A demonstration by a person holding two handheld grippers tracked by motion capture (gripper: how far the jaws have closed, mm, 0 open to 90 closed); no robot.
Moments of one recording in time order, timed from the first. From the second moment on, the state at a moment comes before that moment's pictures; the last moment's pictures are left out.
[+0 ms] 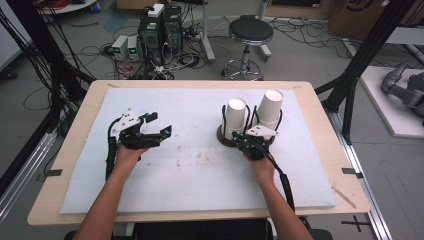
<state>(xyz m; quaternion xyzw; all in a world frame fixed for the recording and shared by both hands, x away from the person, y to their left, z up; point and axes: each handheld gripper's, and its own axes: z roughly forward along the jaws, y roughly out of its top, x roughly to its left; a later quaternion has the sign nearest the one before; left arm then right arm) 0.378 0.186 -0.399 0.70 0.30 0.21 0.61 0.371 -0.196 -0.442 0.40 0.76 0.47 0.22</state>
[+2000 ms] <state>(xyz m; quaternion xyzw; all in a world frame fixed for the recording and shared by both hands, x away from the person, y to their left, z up) 0.474 -0.010 -0.354 0.80 0.17 0.10 0.56 0.373 -0.200 -0.440 0.41 0.75 0.47 0.22</state>
